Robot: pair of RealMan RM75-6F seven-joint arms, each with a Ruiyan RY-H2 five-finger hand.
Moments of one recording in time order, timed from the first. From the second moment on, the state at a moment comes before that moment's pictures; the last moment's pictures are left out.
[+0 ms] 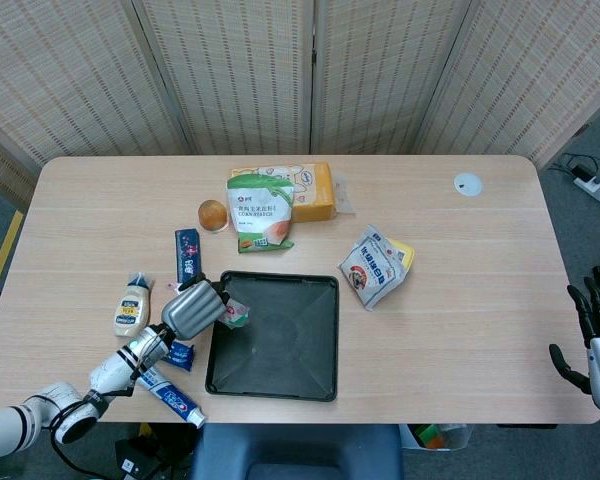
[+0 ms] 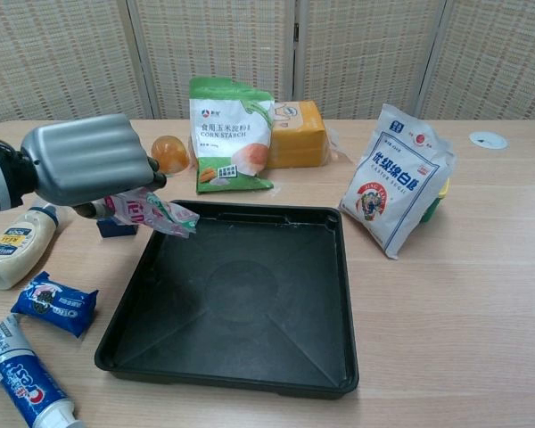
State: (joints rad) left arm -0.78 -1.40 -0.03 -1.46 1.54 0.94 1.00; right arm -0.02 -1.09 0.08 -1.62 -1.53 1.62 -0.05
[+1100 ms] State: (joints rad) left arm -0.81 -1.50 -0.01 -1.59 1.20 1.01 1.66; right arm -0.03 -1.09 0.08 -1.60 -1.52 1.62 -0.03
